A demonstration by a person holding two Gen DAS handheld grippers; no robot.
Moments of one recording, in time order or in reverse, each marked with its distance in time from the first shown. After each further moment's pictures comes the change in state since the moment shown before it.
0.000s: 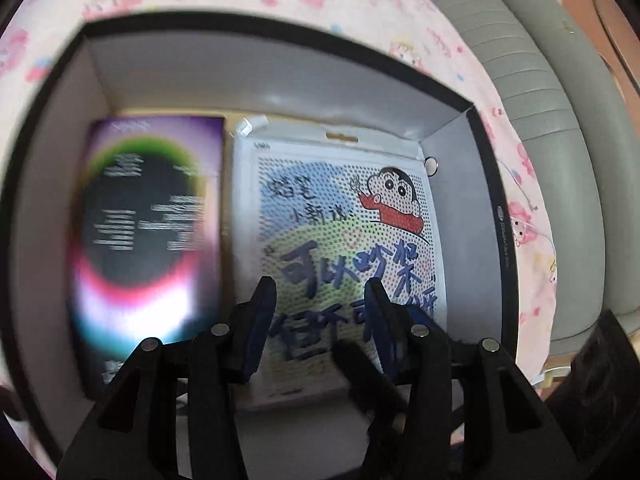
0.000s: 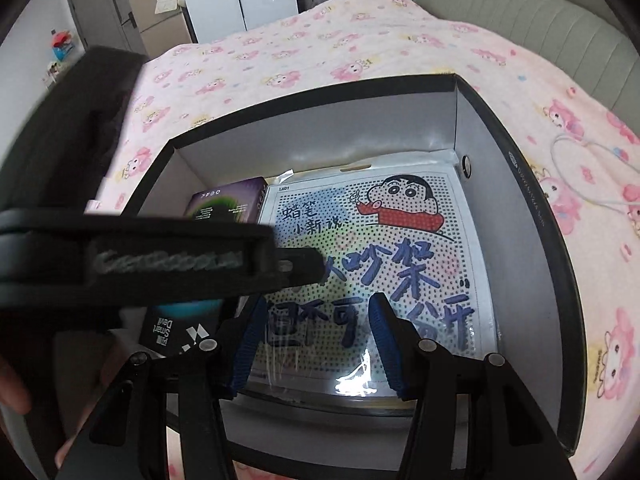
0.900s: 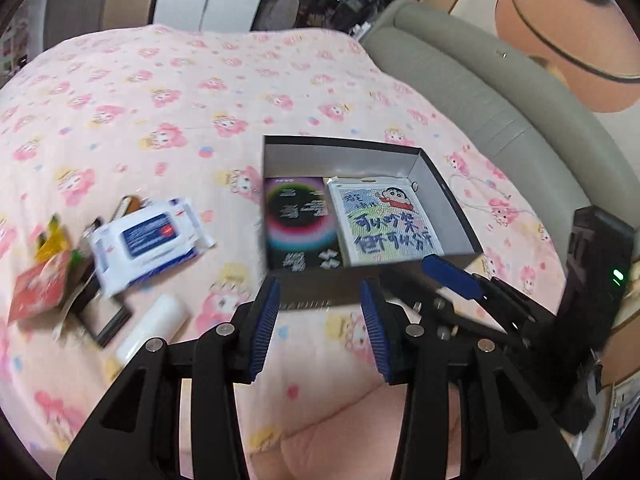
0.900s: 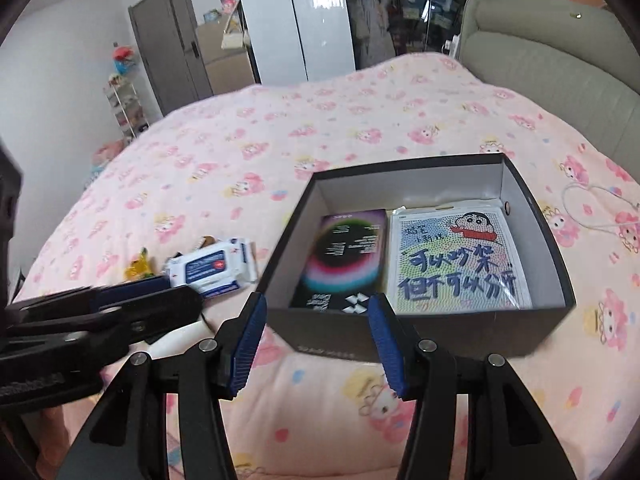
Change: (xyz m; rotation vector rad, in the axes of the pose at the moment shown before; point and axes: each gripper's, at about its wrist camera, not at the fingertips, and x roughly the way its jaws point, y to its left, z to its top) left arm -0.221 0.037 -0.170 0.154 -0.388 0.168; right arm -0.119 0.097 -0.060 -0.069 -0.194 0.142
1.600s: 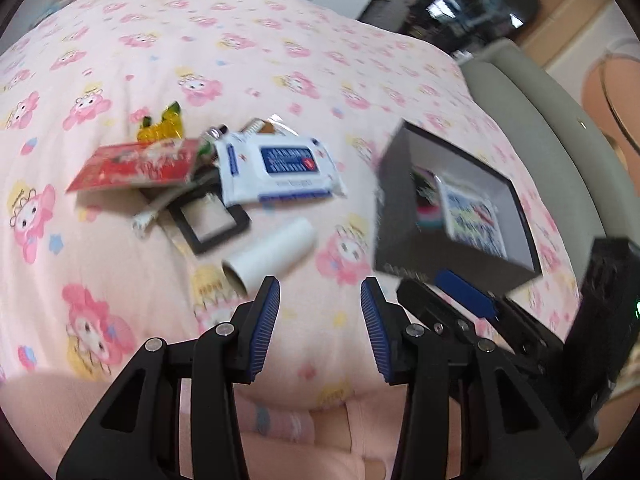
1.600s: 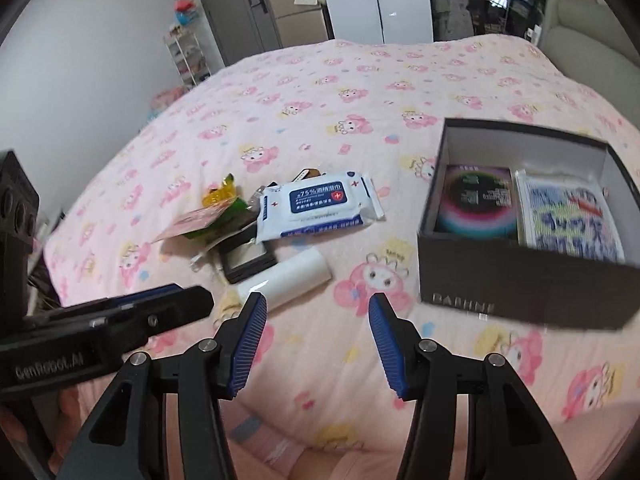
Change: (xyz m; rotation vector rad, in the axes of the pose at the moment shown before) left arm -0.012 0.127 -0.044 -0.338 0.018 0.147; right arm 0.043 0.114 -0.045 -0.149 0.145 0.167
